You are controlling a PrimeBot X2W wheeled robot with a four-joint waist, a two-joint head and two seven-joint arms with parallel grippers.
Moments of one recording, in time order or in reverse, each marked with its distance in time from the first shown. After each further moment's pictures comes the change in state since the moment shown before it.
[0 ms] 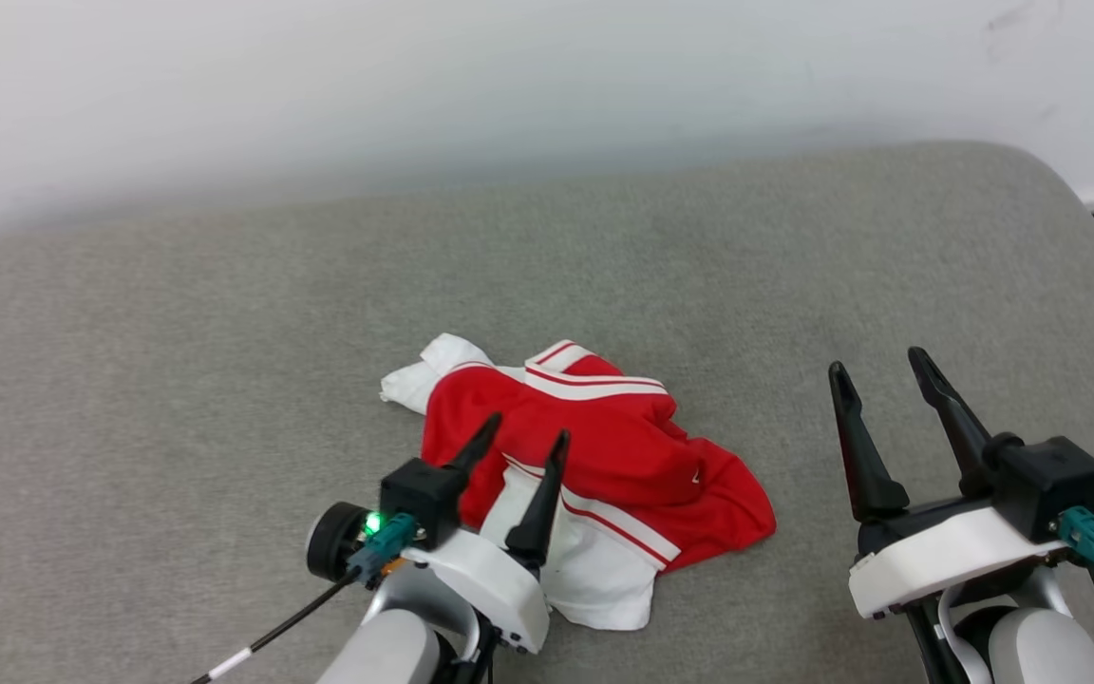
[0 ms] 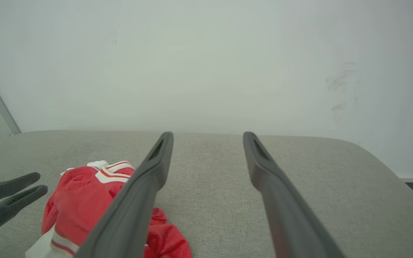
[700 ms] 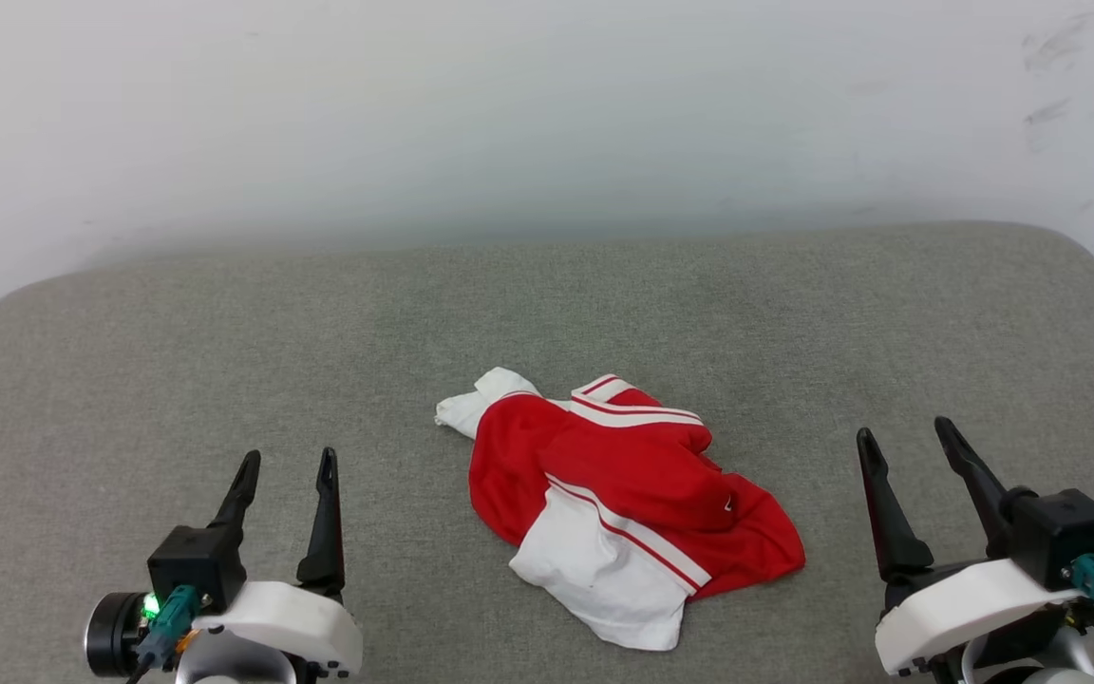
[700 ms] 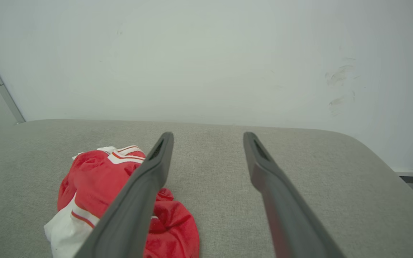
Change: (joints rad) left arm 0.193 0.173 0.238 -0.166 -0.018 0.169 -0.065; right arm 0.112 0.000 -0.055 -0.027 -0.026 0.000 0.062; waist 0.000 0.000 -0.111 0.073
